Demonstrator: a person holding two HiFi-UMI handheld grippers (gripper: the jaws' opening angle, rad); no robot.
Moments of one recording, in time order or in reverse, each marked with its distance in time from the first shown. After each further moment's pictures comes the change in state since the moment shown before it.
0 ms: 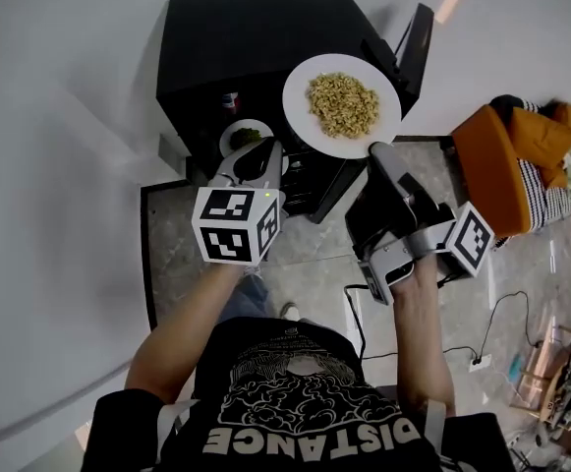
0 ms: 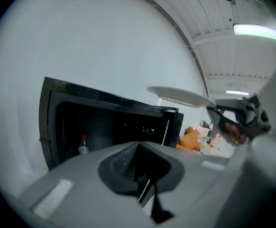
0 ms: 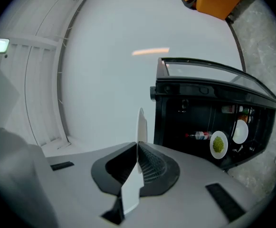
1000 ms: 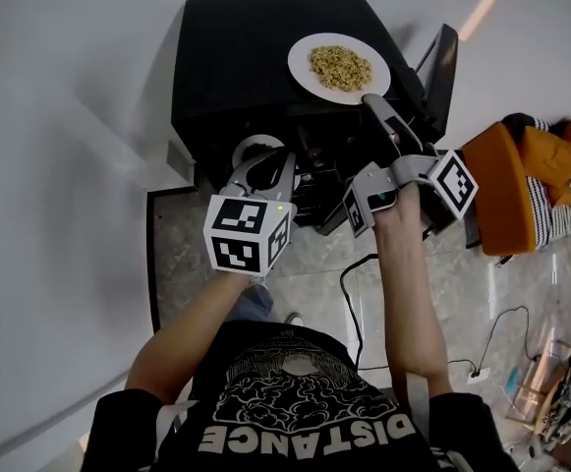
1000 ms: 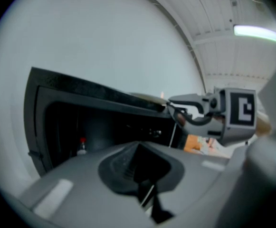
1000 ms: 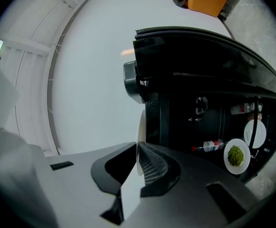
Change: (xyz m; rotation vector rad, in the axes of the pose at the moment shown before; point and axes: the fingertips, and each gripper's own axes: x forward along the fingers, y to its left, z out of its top) left arm 0.030 0.023 0.009 0.016 0.005 -0.032; right arm 0.122 -0.041 0.049 0.066 -0.130 -0.035
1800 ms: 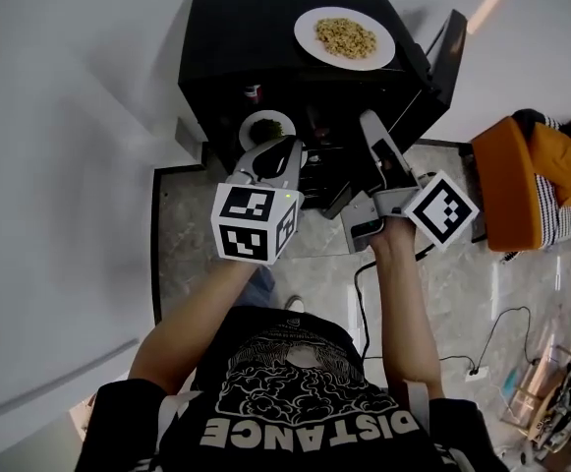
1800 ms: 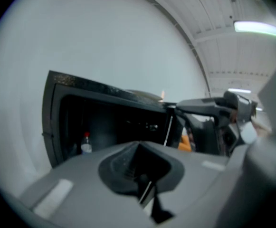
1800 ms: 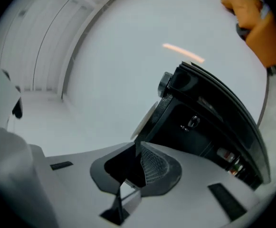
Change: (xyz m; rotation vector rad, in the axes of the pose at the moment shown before) left arm -0.018 -0.014 -0.022 -0.008 0.009 0.053; right arm -0.052 -0.001 -0.040 -0.559 0.173 -0.013
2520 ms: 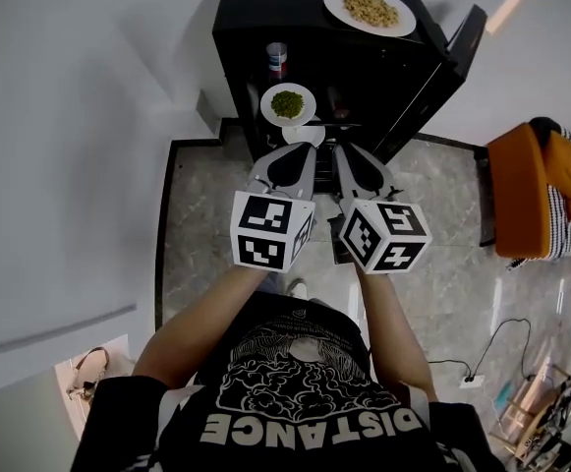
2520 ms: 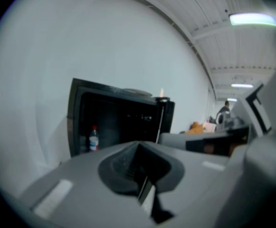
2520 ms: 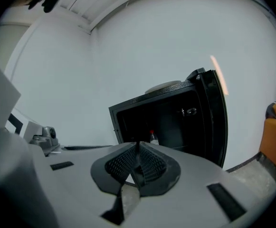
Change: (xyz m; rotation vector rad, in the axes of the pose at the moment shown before) left arm -0.072 -0.037 -0.049 0.019 -0.005 0.076; right arm -0.066 -0.012 -0.128 -0.672 0.308 -0.200
